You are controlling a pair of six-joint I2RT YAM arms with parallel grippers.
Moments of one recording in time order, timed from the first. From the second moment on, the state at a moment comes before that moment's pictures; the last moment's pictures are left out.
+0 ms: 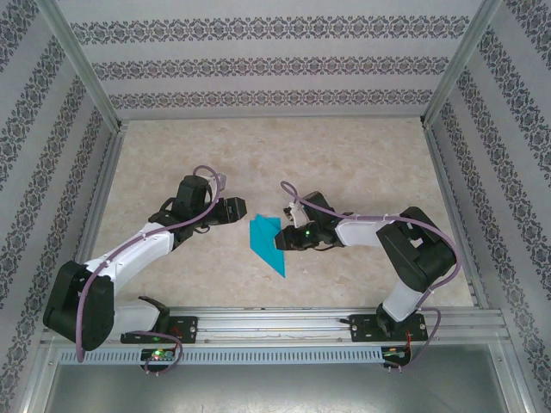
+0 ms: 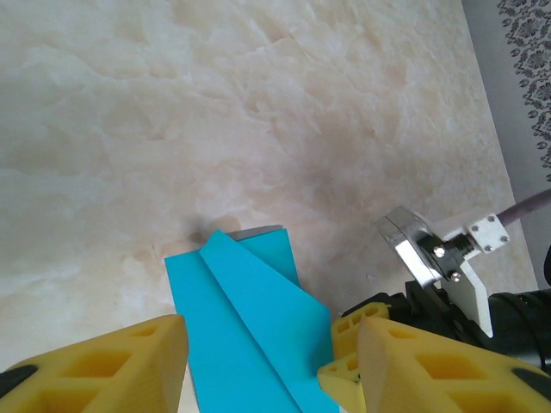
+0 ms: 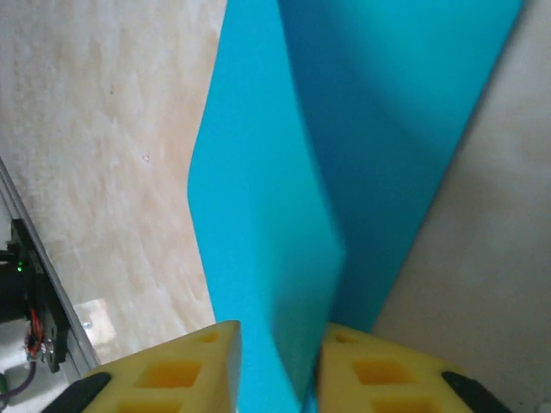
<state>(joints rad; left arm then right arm) -0.38 1.26 0.72 -0.13 0.35 -0.58 0.60 1.69 0.73 0.01 -0.64 0.52</state>
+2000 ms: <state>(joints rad) -0.41 1.25 0.68 0.47 0.74 -0.89 0.41 1.04 0.66 0.16 -0.78 0.76</state>
